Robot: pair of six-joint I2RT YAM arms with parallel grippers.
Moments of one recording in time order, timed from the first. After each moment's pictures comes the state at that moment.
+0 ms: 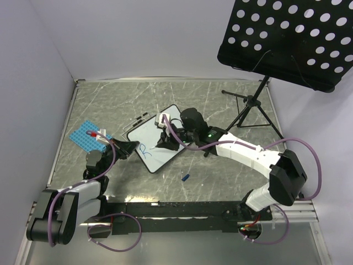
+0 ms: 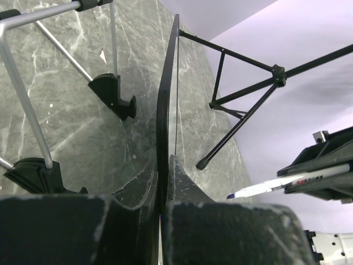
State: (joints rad) left arm -0.12 1.08 0.04 1.04 0.46 -0.94; right arm 0.83 1.47 1.09 -0.10 -0.54 -0.27
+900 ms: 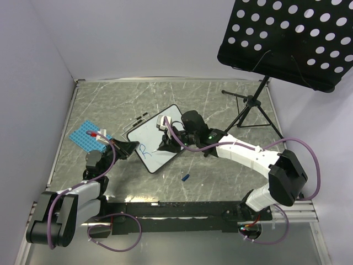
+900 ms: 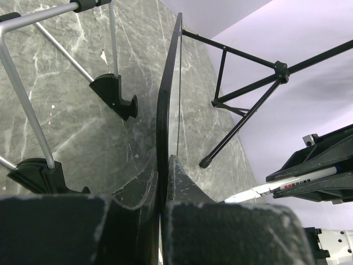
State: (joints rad) left arm -0.12 1.06 0.04 1.01 0.47 -0.91; right arm 0.82 1.46 1.04 -0.09 -0.56 -0.26
